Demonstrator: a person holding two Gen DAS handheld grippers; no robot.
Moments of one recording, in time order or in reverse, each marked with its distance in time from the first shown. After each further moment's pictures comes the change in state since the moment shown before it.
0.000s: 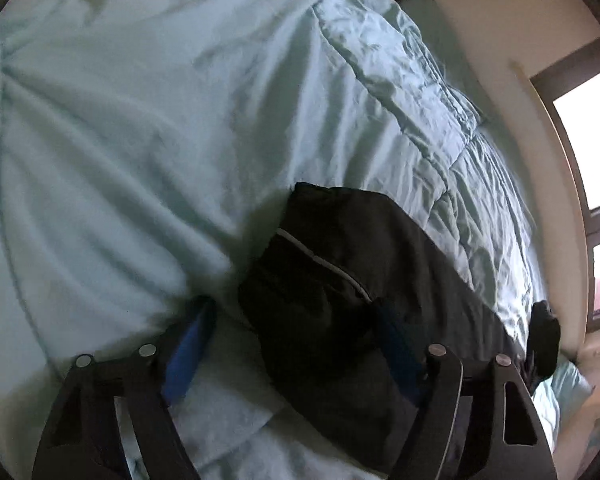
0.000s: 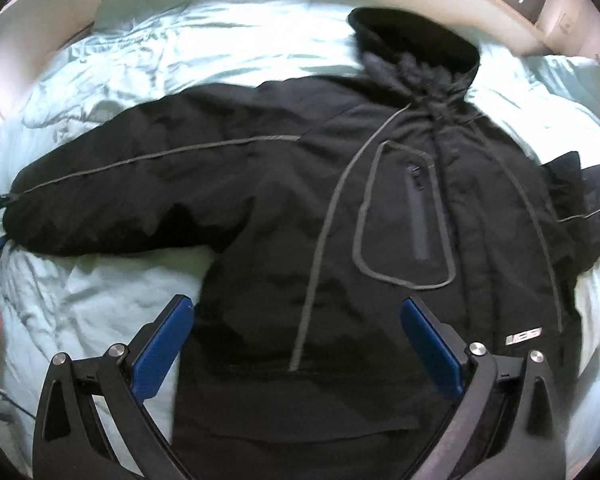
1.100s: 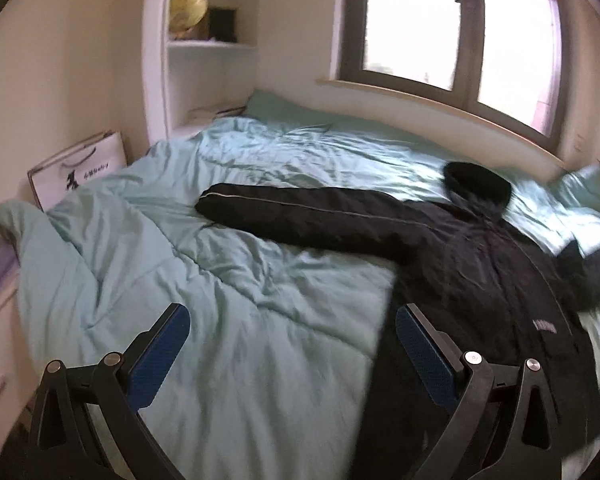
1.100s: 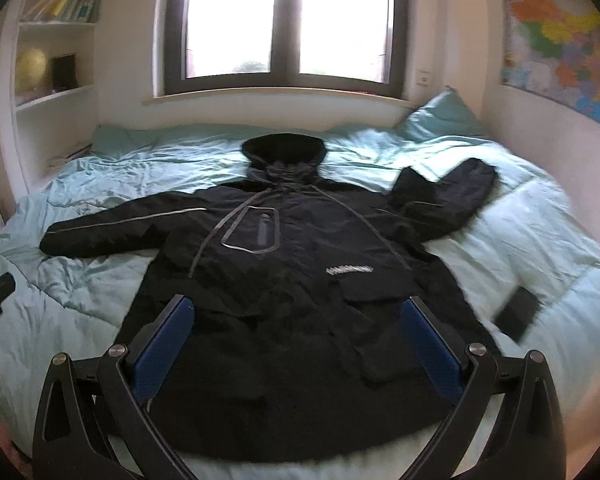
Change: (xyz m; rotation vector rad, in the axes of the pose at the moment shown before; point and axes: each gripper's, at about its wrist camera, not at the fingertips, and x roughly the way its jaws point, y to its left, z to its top) left arm -0.275 -0.099 -0.379 0.580 -0.441 0.111; right arm -0.191 -0.115 -0.235 0.154 -0.561 -0.096
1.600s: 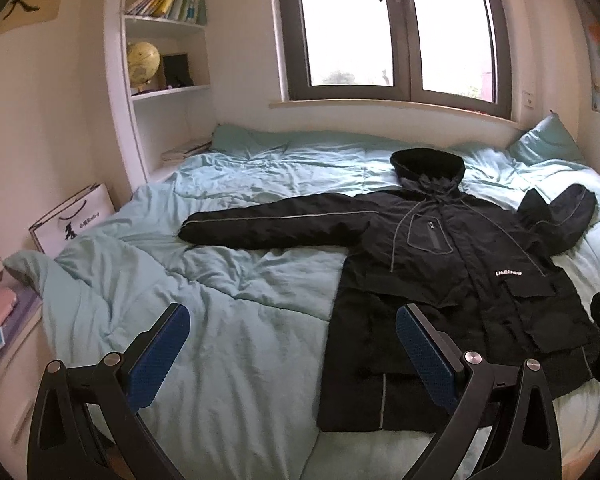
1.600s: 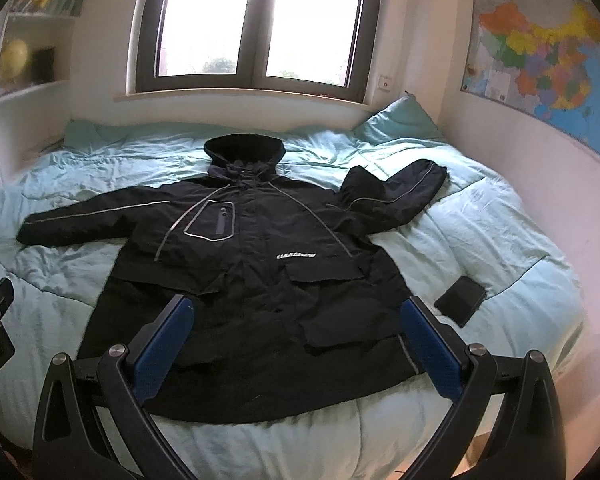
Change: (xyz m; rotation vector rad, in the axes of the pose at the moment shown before) left arm -0.114 -0.052 -0.052 0.207 -0.087 -0.047; right arm -0.096 -0.024 -0.026 0.005 0.002 -0.173
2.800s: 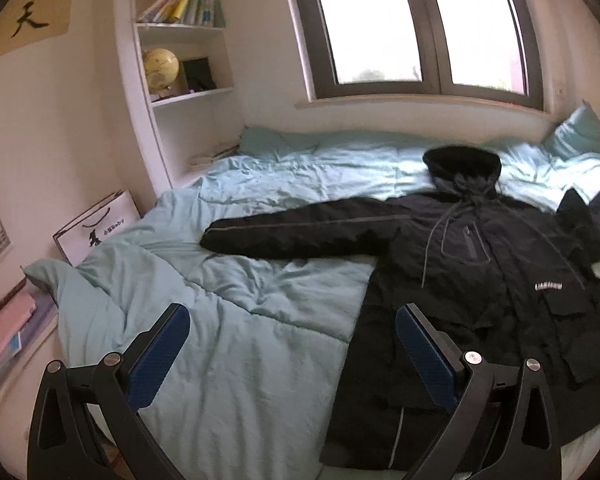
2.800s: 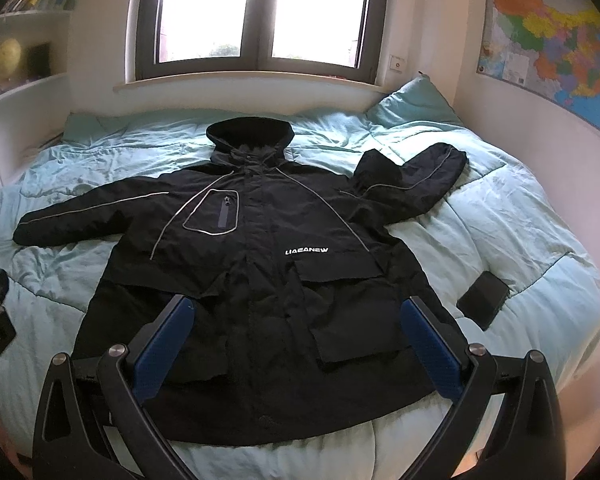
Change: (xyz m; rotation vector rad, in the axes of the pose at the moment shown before) left arm 0.038 -0.027 0.014 0.002 -0.029 0.158; right arm 0.060 0.000 0.013 0.003 0.060 0.024
